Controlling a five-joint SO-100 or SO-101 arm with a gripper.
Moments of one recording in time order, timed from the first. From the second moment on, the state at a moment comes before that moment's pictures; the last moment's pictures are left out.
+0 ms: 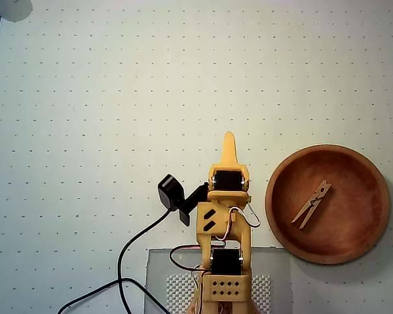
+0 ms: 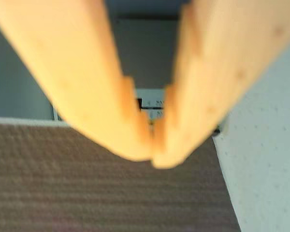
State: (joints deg) arm -0.9 196.5 180.3 21.5 2.9
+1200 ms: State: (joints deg) arm -2.0 196.5 180.3 57.0 -0.8
